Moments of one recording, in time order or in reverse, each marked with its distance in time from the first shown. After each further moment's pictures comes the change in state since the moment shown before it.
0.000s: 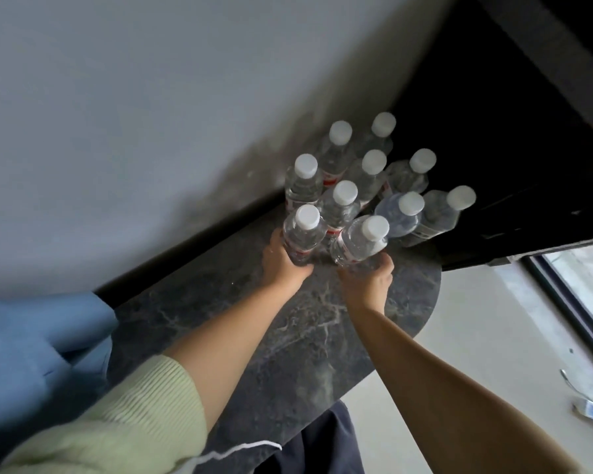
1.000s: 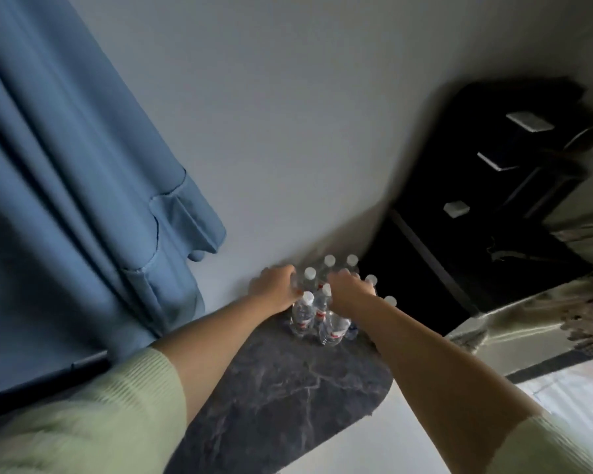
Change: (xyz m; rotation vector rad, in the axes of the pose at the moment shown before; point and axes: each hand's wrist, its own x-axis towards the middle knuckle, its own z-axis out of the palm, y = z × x) left_hand -0.197 0.173 -0.175 0.597 0.016 0.355; right_hand -0.160 -0.212 -0.139 -1.391 -0.288 -0.822
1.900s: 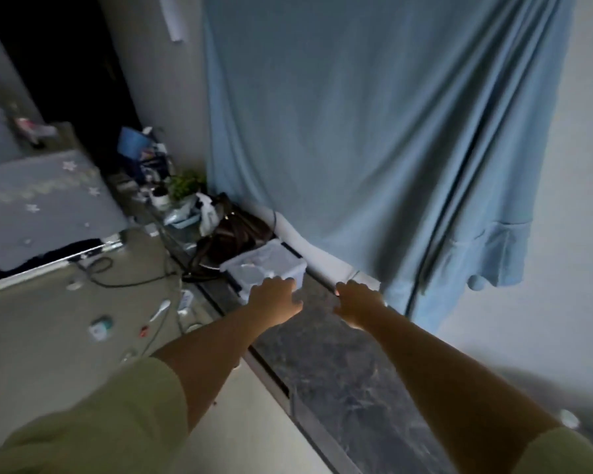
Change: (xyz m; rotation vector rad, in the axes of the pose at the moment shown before) left_hand -0.400 -0.051 0.020 -0.069 0.571 -1.081; right_hand -0.206 -0.220 0.012 -0.264 0.180 -1.238
